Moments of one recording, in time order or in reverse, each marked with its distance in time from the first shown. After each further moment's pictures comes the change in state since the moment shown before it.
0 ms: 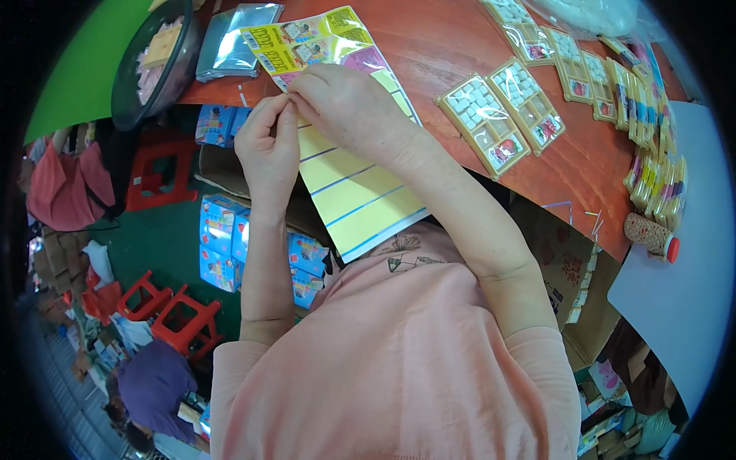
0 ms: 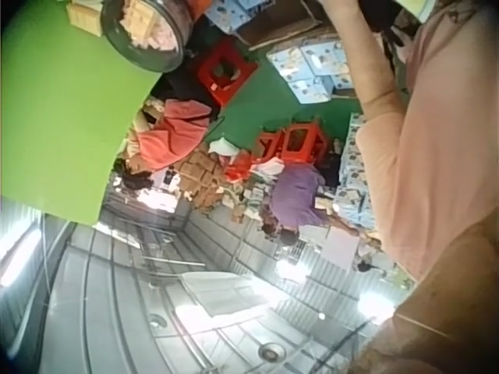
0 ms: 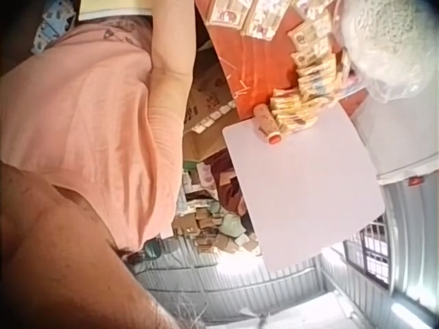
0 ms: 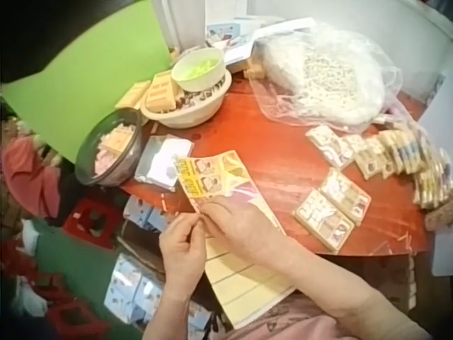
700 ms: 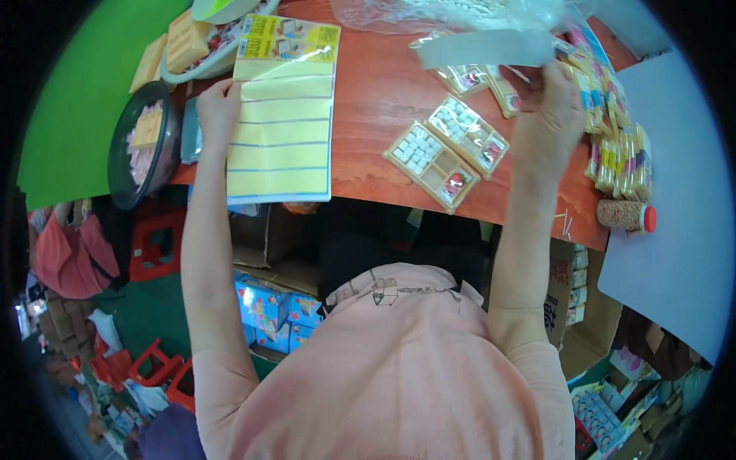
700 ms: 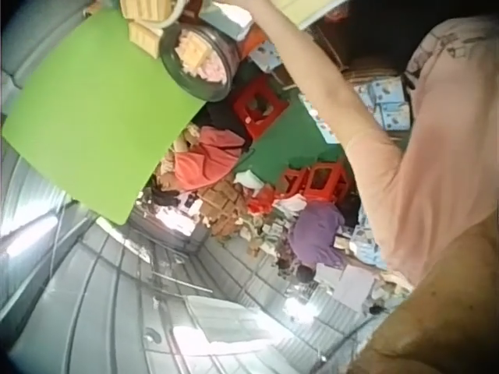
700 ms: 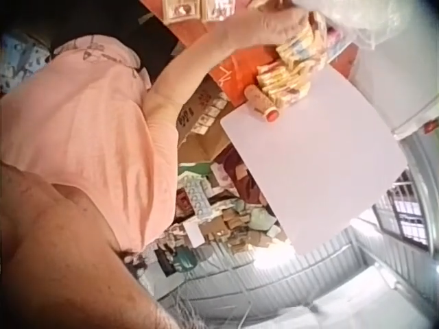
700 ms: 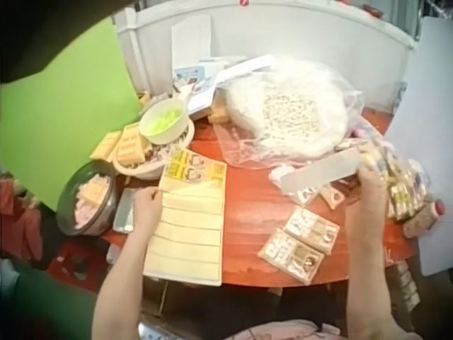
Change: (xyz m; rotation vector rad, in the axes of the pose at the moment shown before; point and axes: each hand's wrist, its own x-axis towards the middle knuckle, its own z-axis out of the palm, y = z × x) left_hand 0.182 -0.086 0.027 0.419 -0.130 0.042; right_hand -0.042 0.055 -0.218 0.645 0.985 0.423
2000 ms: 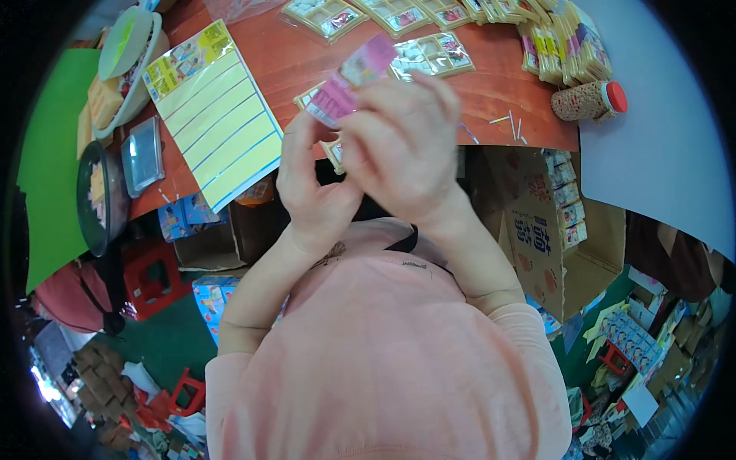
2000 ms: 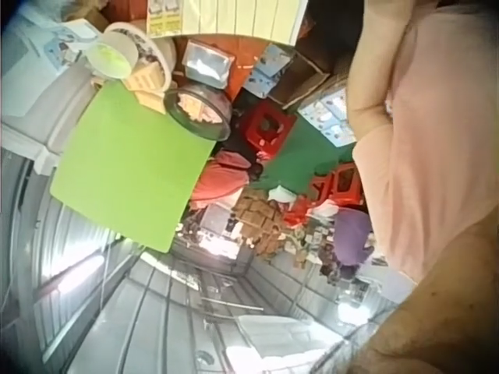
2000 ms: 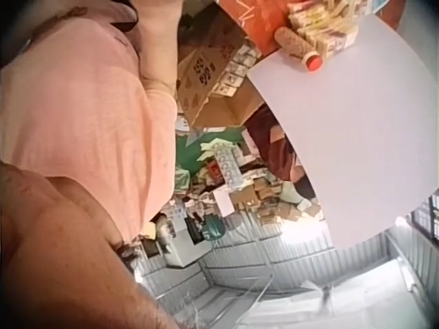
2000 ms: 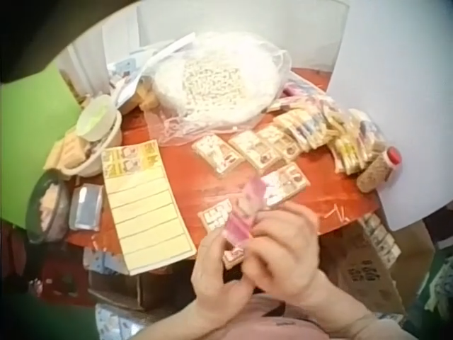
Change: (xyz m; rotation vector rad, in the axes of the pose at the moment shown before) left_hand -0.226 0.275 0.042 -0.790 -0.073 0.380; right_hand -0.127 -0.054 -0.043 -1.150 -0.386 -0.731
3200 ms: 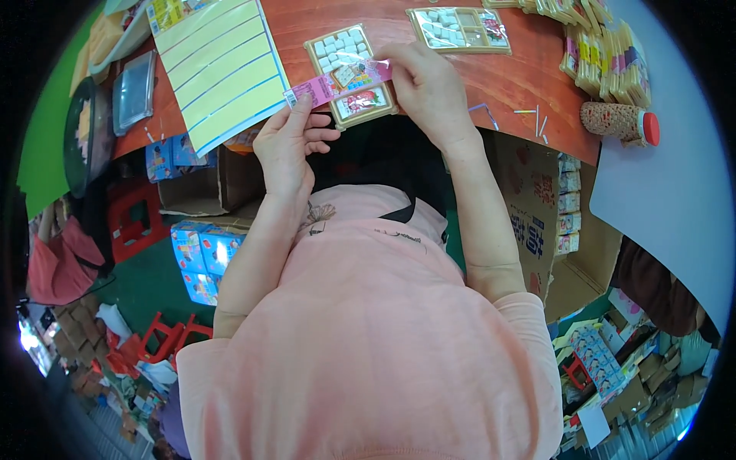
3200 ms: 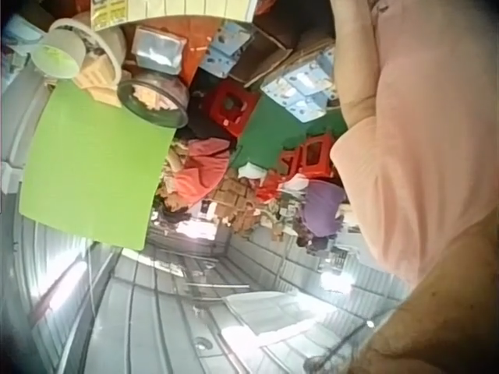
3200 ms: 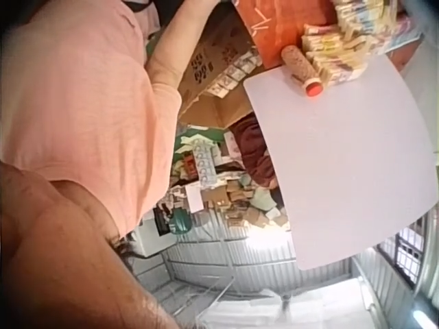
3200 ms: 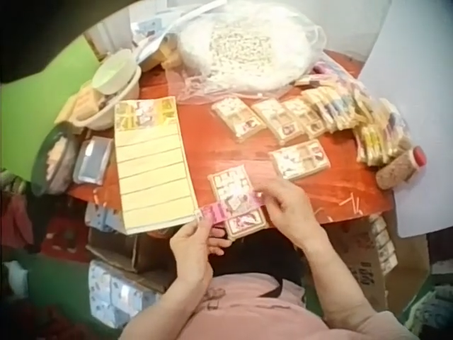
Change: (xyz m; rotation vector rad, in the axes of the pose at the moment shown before) left_hand -0.046 -0.049 -0.019 -0.475 0.359 -1.164; right_hand -0.051 0.069 0.055 0.317 -0.474 0.506
